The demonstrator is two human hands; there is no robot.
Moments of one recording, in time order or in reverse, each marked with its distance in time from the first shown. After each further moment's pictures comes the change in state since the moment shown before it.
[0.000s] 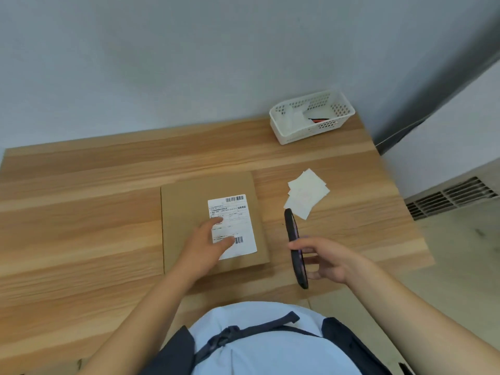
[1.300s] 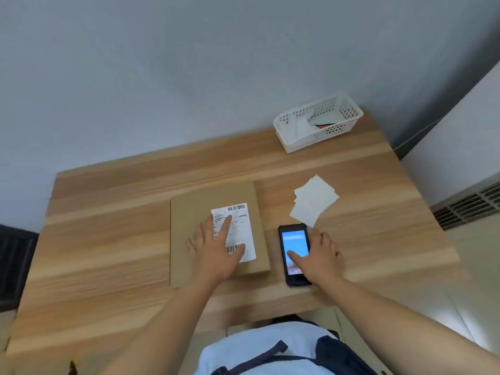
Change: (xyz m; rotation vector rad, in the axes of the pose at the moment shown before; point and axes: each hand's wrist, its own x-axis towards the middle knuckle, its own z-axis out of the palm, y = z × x) left_hand 0.024 -0.019 0.053 0.630 0.196 0.044; right_hand 0.100 0.053 -0.021 -0.951 0.596 -0.426
